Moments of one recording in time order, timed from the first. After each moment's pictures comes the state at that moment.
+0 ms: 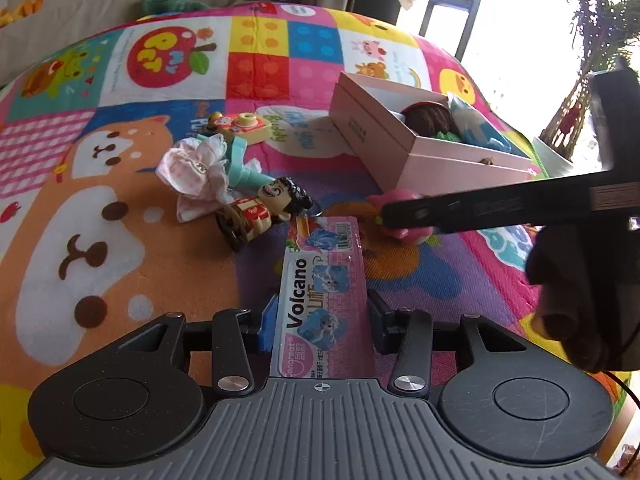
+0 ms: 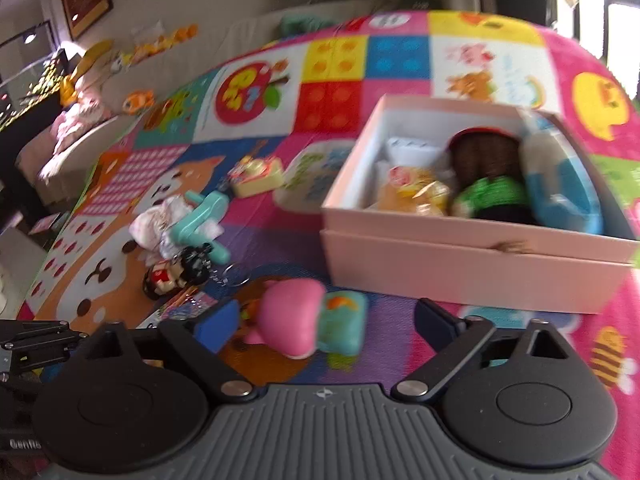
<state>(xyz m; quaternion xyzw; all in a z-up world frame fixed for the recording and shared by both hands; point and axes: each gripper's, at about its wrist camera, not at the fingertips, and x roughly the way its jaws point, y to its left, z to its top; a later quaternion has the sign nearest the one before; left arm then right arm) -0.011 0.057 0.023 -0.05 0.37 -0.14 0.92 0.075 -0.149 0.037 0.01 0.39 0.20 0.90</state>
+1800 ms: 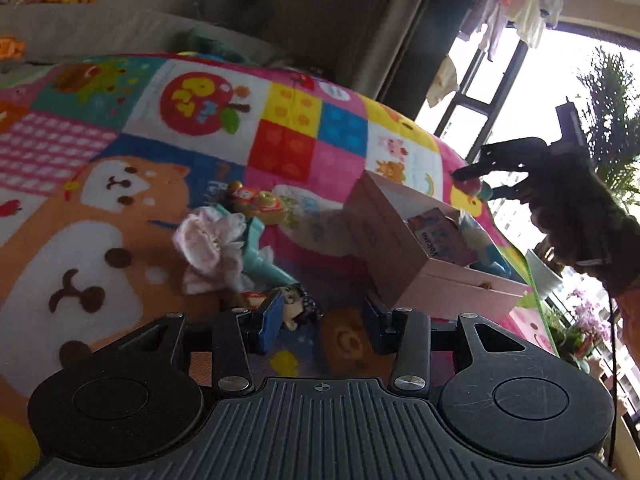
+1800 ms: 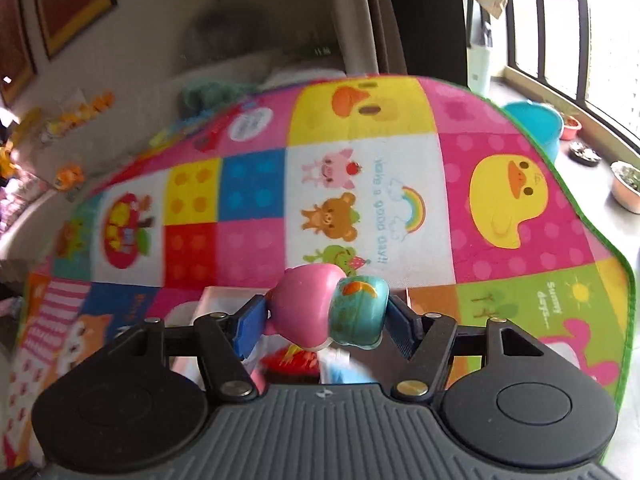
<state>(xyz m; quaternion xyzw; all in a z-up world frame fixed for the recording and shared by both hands) 0.004 0.084 0.031 -0.18 0.26 -0.11 0.94 0.249 -0.267 0.127 0.05 0.38 0.09 0.92</state>
